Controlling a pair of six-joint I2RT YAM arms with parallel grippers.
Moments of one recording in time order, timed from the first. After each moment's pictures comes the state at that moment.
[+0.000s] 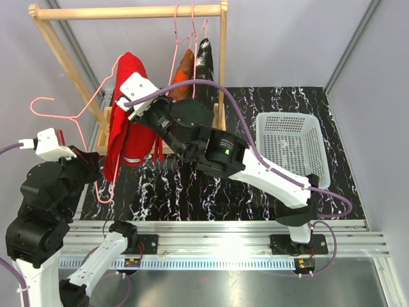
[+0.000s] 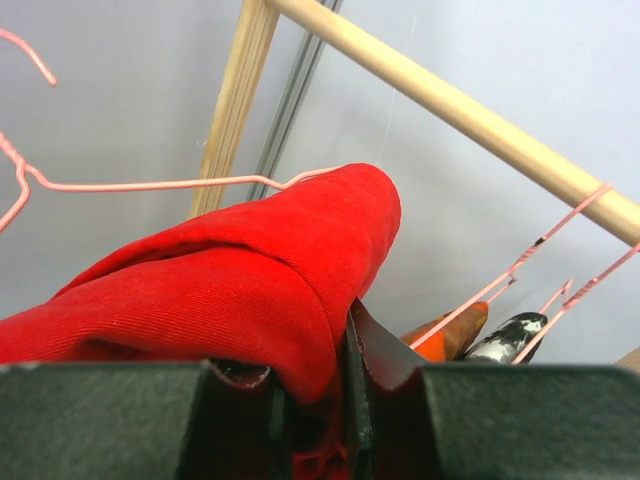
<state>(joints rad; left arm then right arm) -0.29 0.64 1.50 -1.13 -0.35 -0.40 1.33 1.97 2.51 -0.32 0.58 -0.52</state>
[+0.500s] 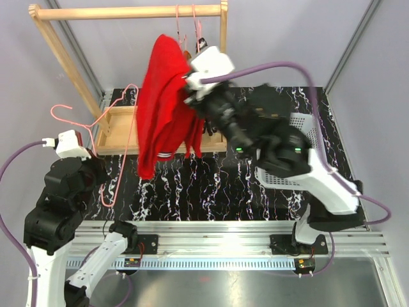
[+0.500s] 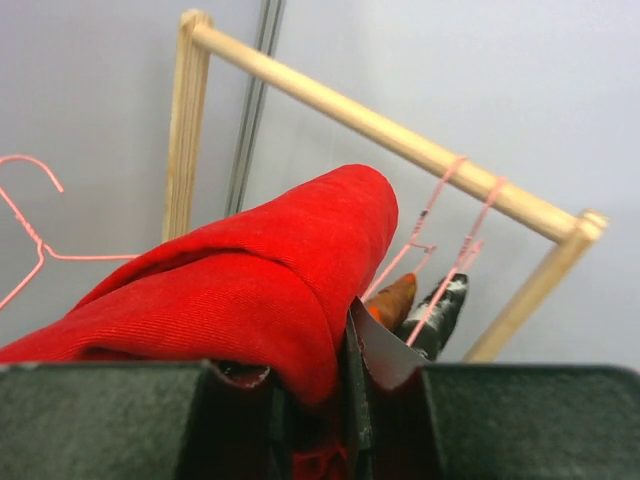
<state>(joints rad) -0.29 0.61 1.32 -1.13 -0.38 -0.37 1.31 1.72 2.42 -0.42 0.61 -0.46</state>
